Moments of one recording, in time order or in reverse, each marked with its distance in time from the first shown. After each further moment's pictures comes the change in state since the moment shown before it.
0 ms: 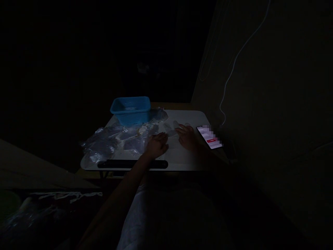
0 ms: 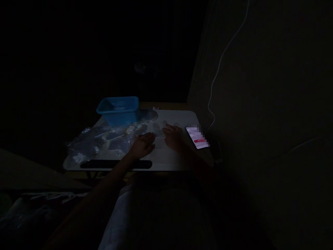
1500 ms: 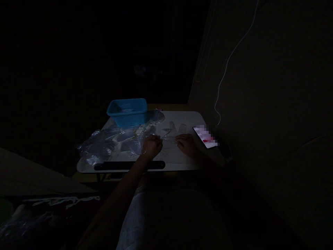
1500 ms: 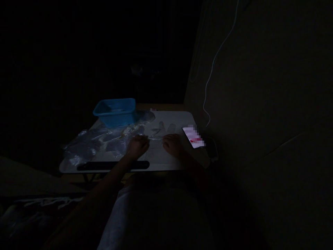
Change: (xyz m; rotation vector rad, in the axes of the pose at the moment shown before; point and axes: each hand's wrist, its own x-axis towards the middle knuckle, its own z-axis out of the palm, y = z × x) left_hand 0.000 -0.007 0.009 0.051 0.136 -0.114; right_hand -0.026 -0.009 0.003 0.187 0.048 0.089
